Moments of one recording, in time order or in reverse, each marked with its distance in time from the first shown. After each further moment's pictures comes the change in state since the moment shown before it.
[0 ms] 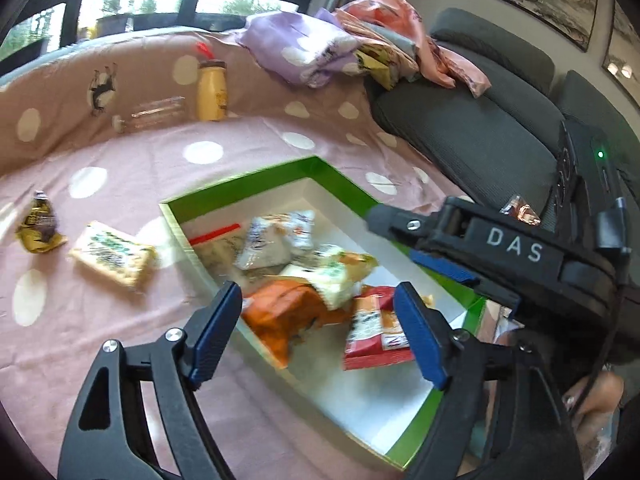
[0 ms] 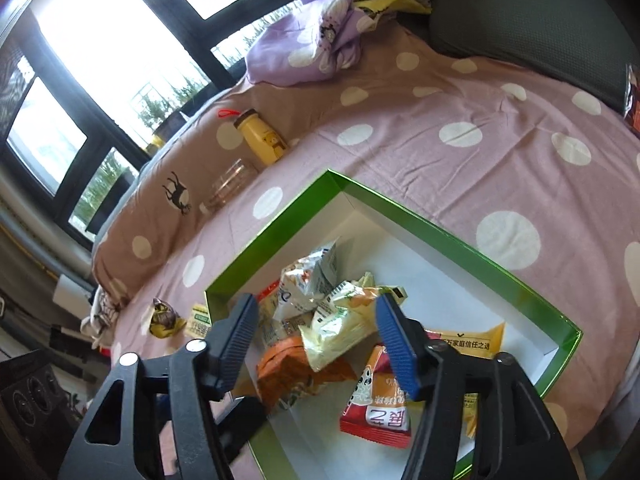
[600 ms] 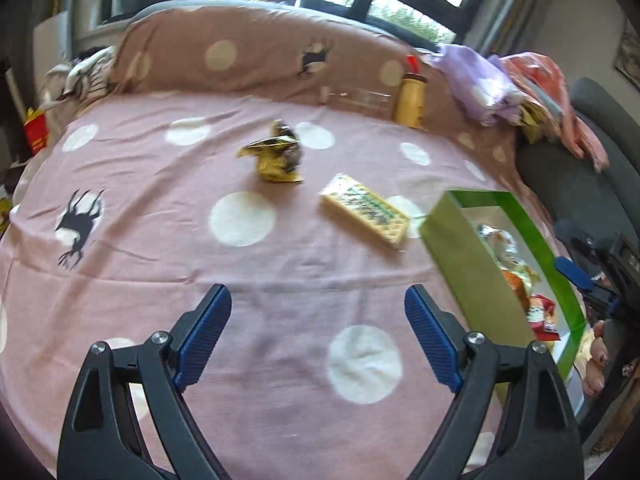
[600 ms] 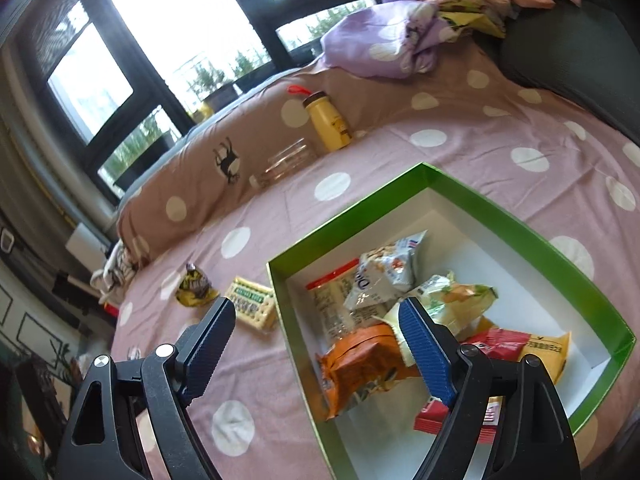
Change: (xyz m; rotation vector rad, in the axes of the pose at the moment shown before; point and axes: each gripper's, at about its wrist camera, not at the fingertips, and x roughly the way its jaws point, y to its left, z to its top) left arm -0.088 0.164 -0.052 -0.319 -0.018 0.356; right arm 0.019 0.069 -0.028 -0.205 0.034 0.079
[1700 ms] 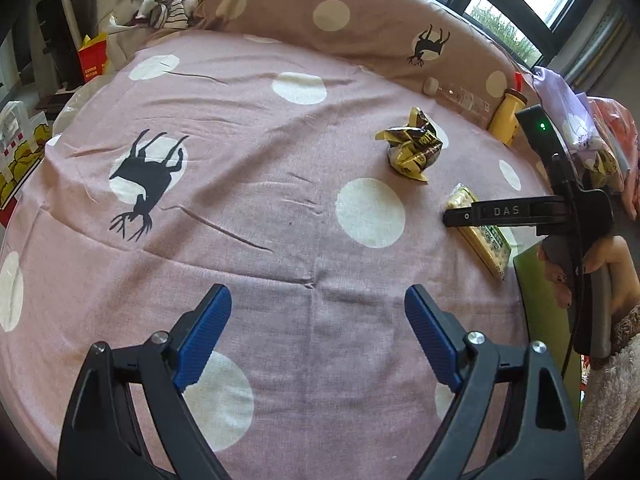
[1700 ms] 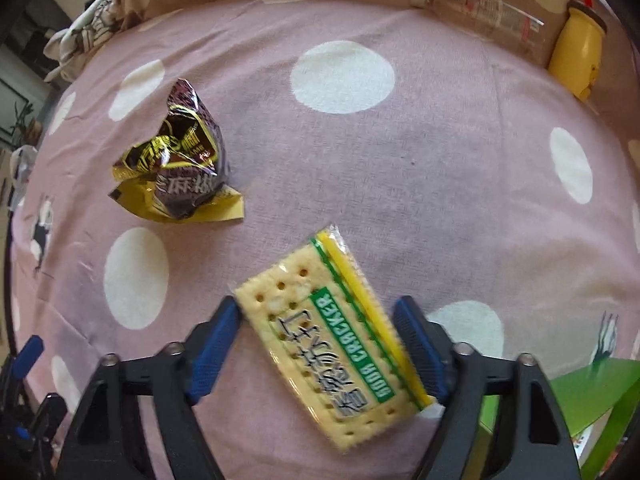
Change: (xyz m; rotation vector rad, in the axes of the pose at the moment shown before) left arm 0.023 0.087 0.011 -0.212 0.109 0.125; right arm 0.257 0.144 0.004 -0.581 0.682 -0.114
